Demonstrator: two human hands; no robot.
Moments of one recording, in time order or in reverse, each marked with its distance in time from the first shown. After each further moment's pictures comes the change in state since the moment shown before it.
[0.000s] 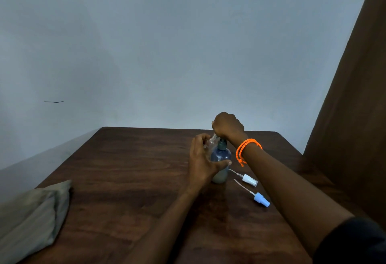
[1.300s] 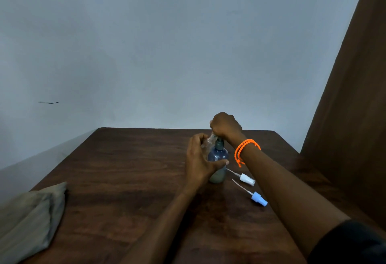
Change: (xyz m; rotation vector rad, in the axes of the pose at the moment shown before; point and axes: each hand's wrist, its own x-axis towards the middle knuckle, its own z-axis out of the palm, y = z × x) left_hand 0.002 0.000 0.001 -0.012 0.000 0.008; right_hand 0.004 0.003 0.002 0.072 -0.024 0.040
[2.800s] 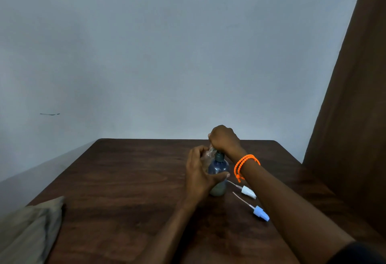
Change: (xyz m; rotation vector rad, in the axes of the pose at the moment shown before) left_hand 0.002 0.003 -0.002 0.025 -0.006 0.057; right_hand -0.003 0.002 0.004 0.012 -0.015 -0.021
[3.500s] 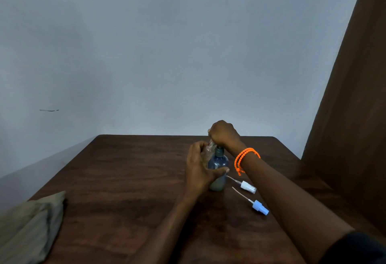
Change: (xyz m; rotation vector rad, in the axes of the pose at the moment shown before) left_hand -0.001 -0.003 0.000 -0.023 0.009 -0.030; right_hand 0.004 -0.001 0.000 0.026 -0.011 0.017
